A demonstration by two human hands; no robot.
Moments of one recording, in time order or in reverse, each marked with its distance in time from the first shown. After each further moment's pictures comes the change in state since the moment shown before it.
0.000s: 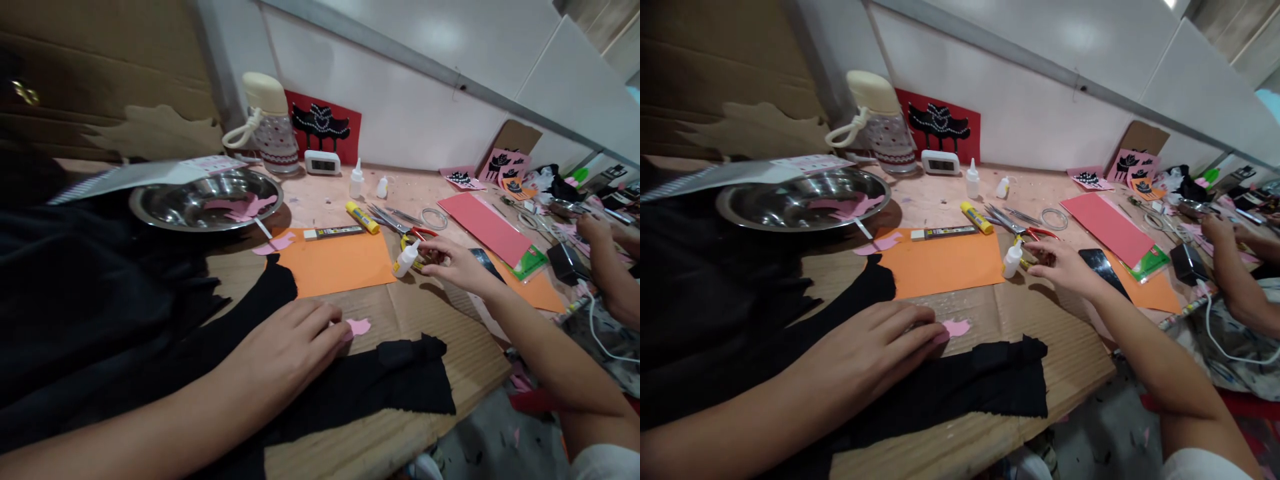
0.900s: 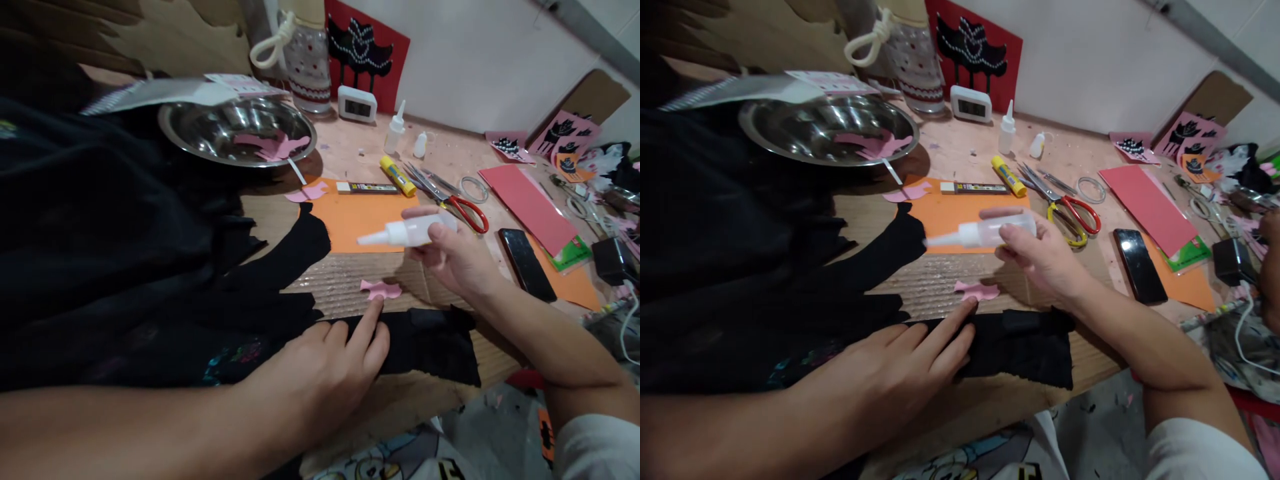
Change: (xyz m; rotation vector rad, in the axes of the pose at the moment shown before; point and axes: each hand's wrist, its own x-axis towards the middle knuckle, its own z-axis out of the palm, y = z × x) left_hand -0.009 0.067 -0.015 0.299 -0.227 -0.063; right_hand 0.019 -0.113 0.065 1.113 -0.100 0.246
